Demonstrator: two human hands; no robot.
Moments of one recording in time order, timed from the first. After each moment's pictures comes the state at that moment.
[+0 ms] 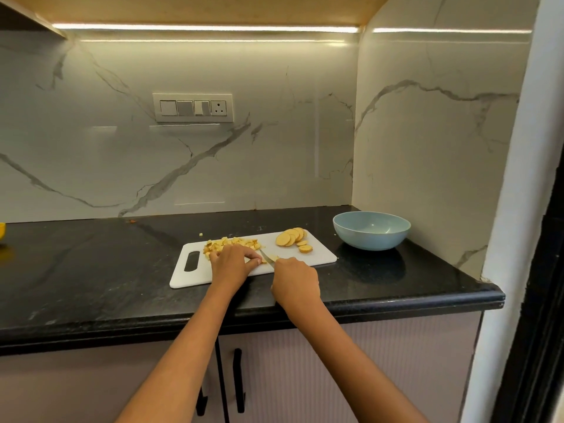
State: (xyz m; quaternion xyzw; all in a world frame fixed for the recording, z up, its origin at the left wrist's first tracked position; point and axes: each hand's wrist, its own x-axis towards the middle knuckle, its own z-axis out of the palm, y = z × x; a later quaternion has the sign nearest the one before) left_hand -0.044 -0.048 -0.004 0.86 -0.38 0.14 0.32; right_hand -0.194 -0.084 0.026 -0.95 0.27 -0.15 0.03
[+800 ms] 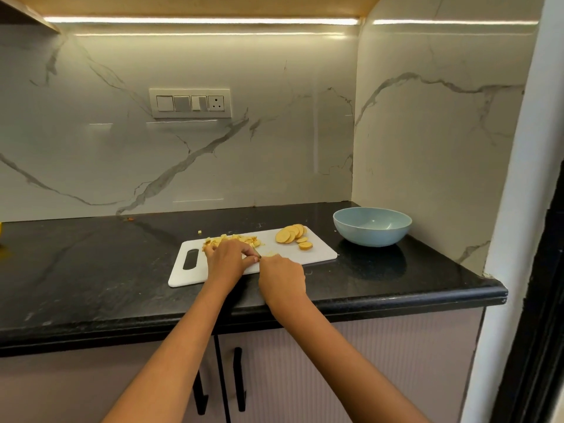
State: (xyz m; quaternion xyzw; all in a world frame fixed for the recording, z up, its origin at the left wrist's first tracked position) left_hand -0.035 -0.047 -0.001 0.87 -0.37 0.17 0.29; right_hand -0.181 -0.074 0.028 -0.96 0.25 -0.15 0.00
